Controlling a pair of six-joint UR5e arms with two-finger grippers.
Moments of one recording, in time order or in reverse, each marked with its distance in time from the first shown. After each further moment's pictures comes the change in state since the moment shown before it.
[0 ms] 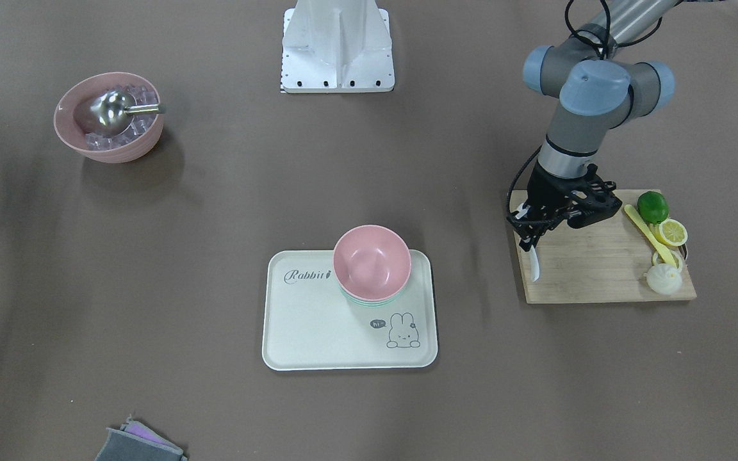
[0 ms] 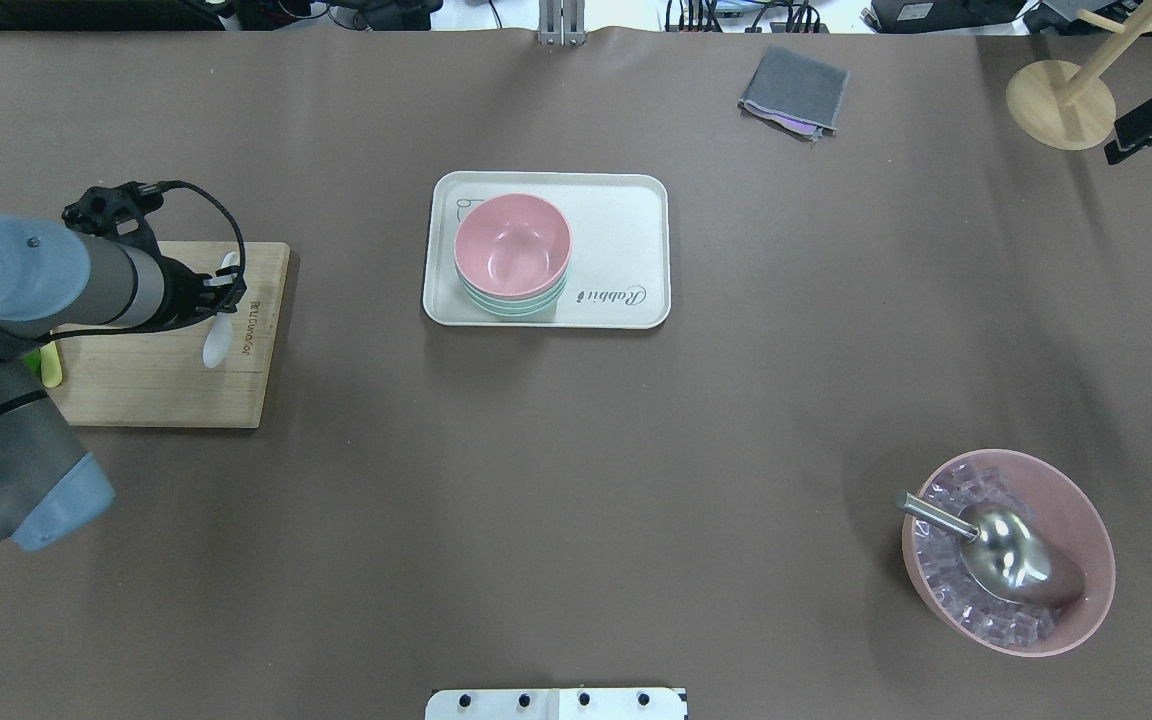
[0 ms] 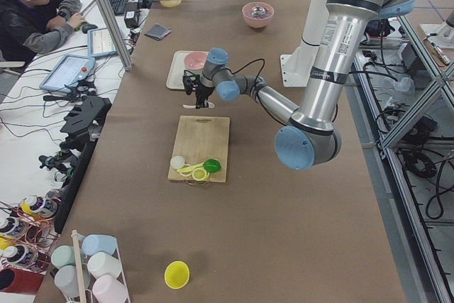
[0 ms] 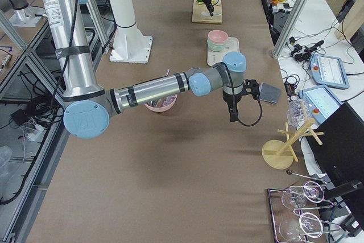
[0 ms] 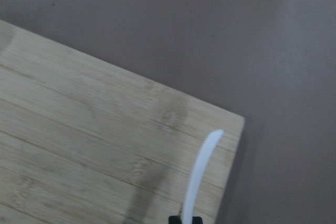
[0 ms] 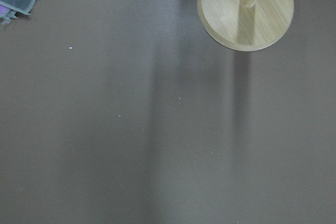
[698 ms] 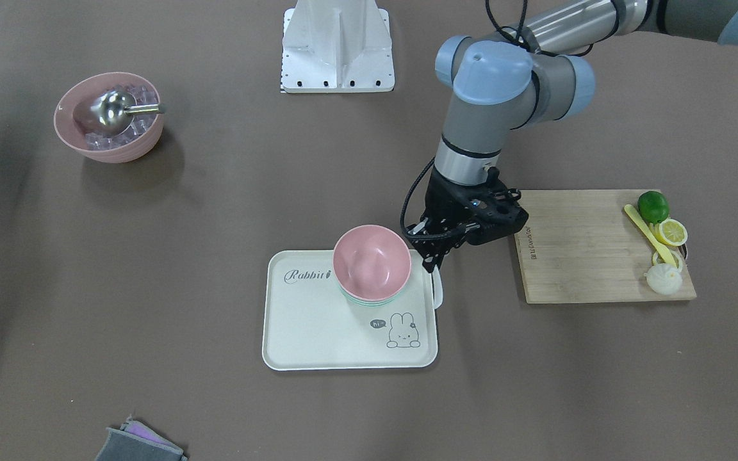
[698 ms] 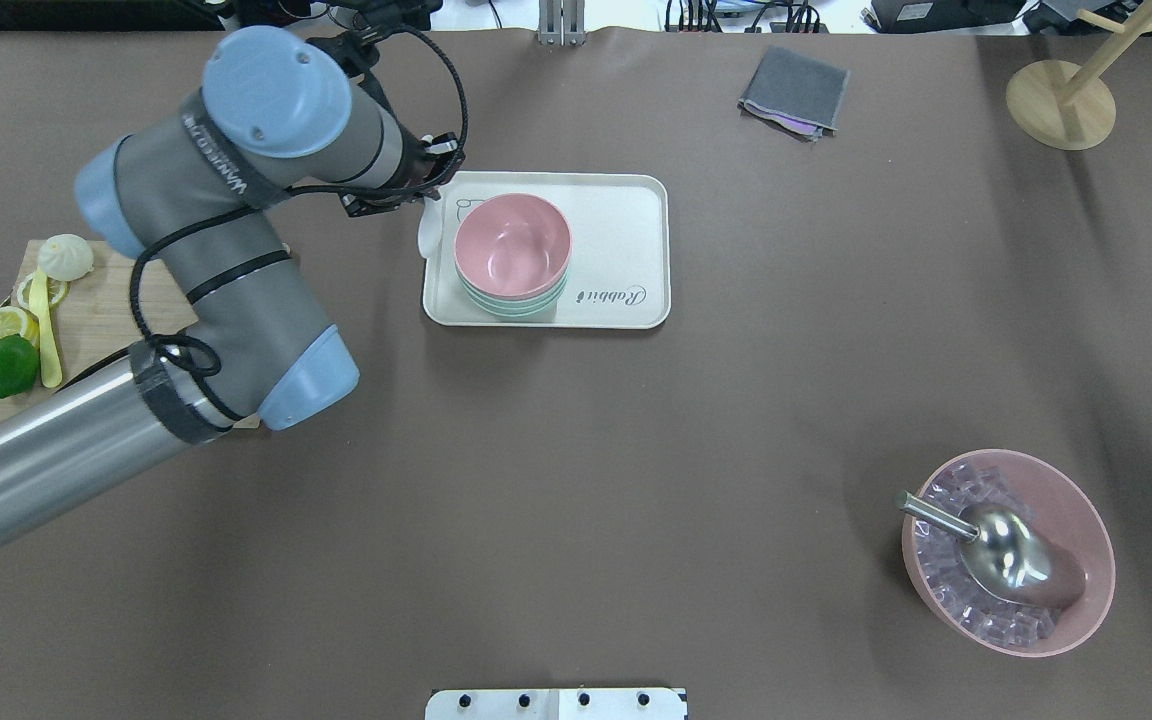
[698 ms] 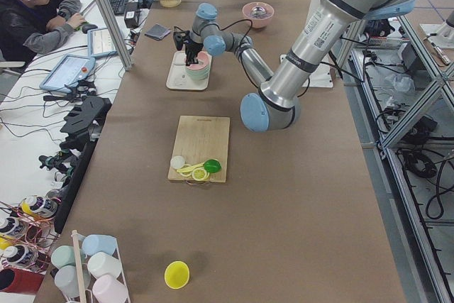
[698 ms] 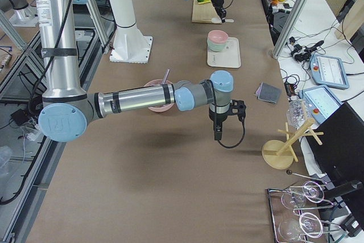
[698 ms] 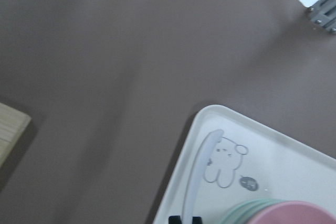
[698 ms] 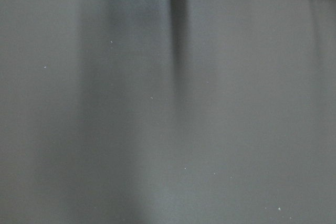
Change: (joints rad) left arm 0.006 -0.420 0.205 0.120 0.007 -0.101; right arm 0.031 -0.115 0.010 -0.015 -0.004 -0.002
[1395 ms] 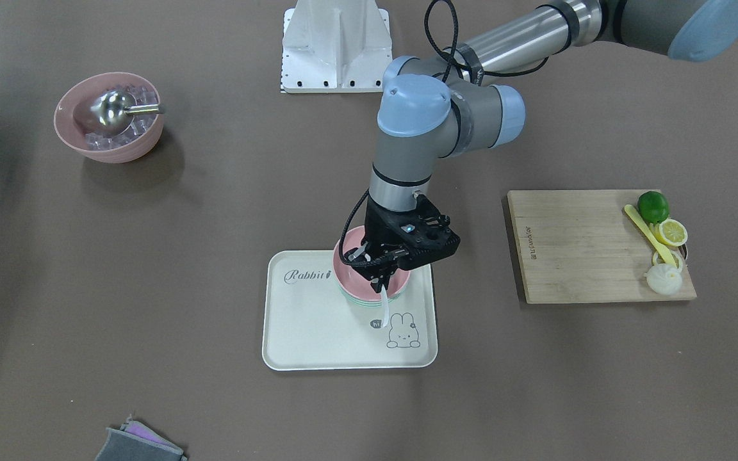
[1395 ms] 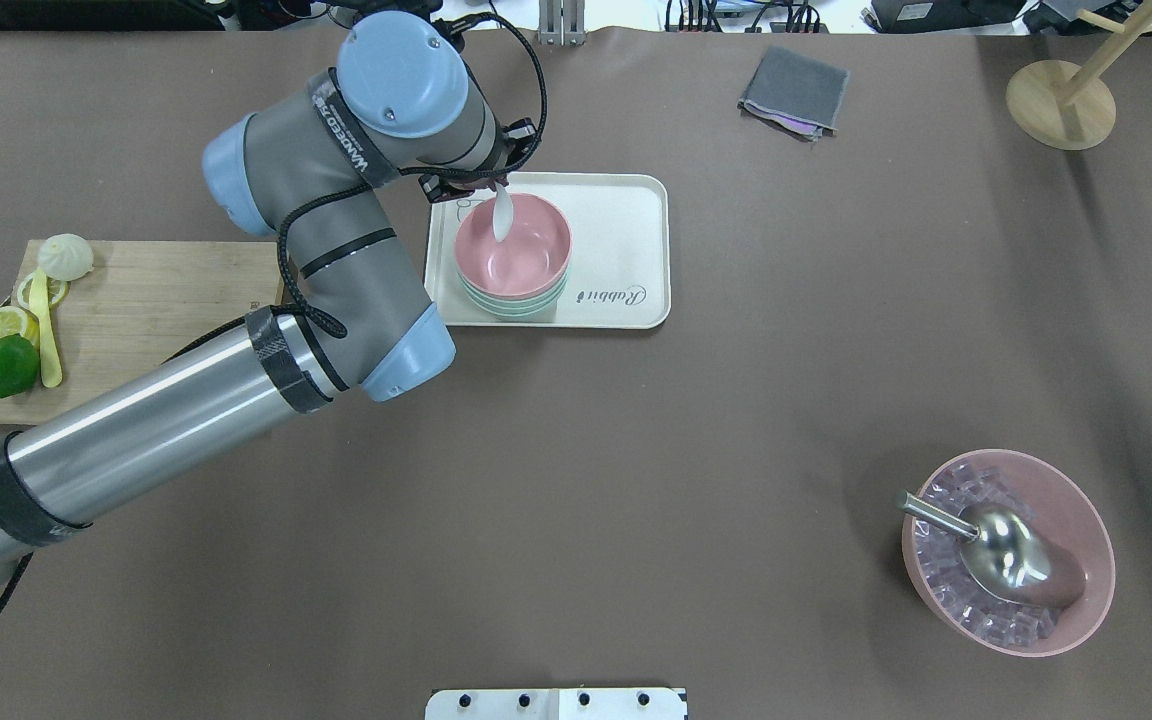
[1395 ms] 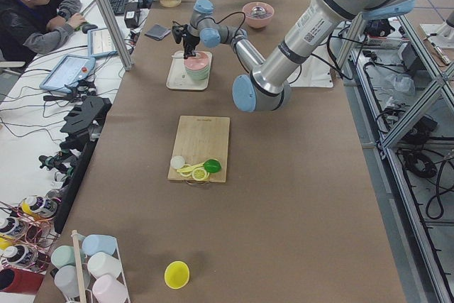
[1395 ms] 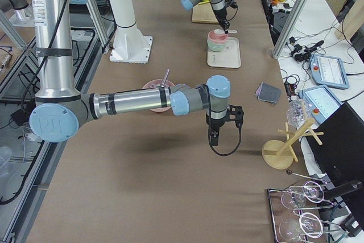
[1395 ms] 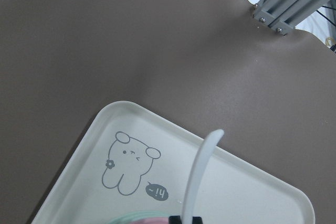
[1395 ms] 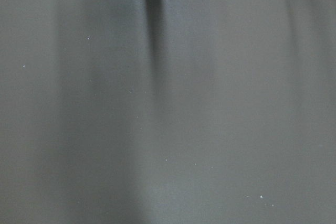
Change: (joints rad) left arm 0.074 -0.109 0.154 -0.045 0.077 -0.030; right arm 0.031 -0.027 0.004 0.002 0.009 -0.003
